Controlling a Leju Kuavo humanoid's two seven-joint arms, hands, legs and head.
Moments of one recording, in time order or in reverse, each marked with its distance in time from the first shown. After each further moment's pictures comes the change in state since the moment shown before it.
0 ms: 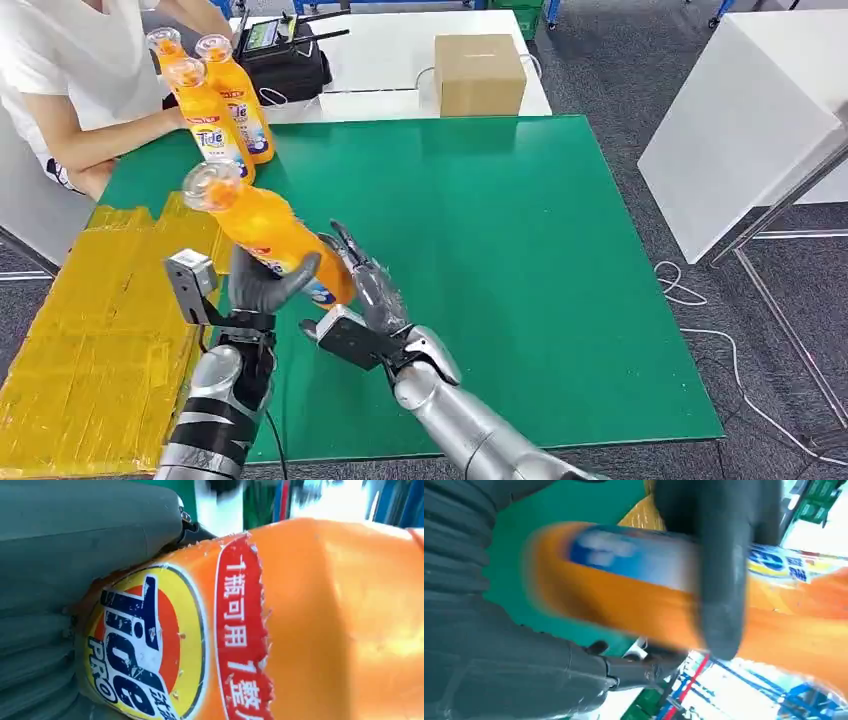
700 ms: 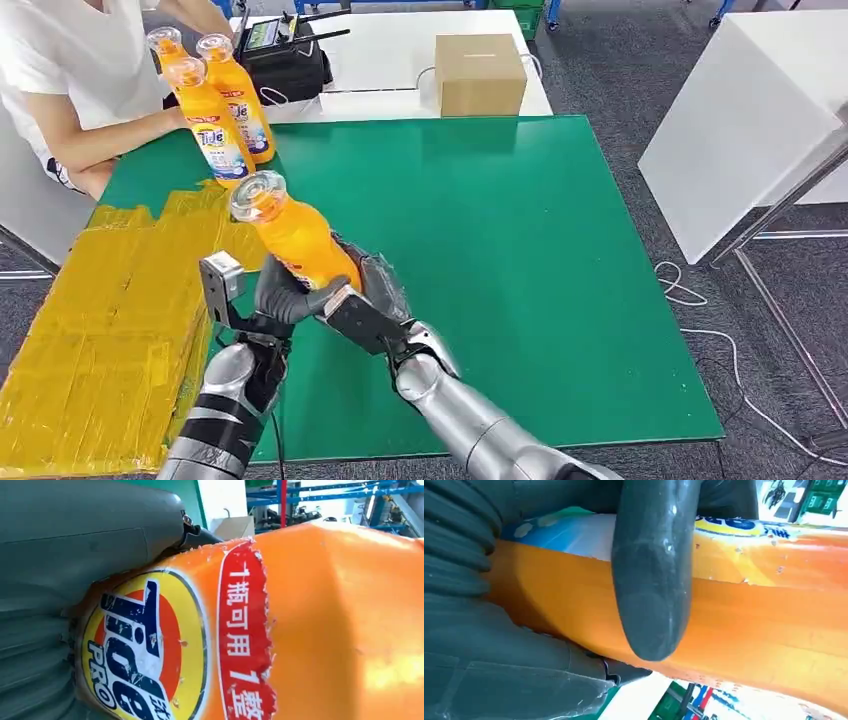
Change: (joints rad) left arm -0.024 0.014 -0.068 0.089 0.046 -0.158 0.002; right arm -0.064 -0.005 0.081 0.073 -0.206 0.006 0.033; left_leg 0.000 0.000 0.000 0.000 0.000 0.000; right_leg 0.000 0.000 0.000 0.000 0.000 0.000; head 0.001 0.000
